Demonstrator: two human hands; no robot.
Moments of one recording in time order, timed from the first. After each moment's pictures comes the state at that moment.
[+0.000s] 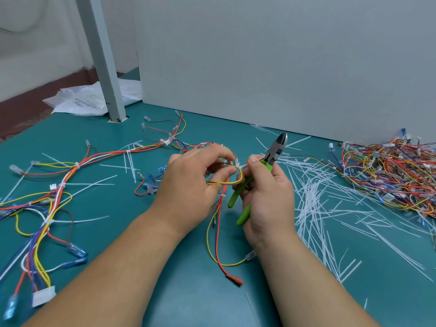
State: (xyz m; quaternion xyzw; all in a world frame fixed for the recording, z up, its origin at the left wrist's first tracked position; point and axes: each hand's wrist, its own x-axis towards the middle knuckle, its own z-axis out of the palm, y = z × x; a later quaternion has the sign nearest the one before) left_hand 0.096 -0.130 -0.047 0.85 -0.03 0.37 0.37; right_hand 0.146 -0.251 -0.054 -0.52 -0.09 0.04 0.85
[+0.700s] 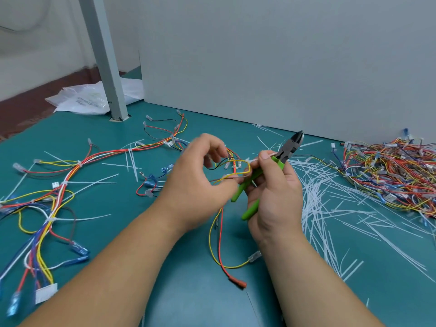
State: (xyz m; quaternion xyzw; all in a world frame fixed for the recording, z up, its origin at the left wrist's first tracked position) left_hand 0.090 -0.133 -0.041 0.82 0.00 0.30 0.48; right_hand 0.149 -0.255 -0.051 -0.46 -0.09 0.04 0.88
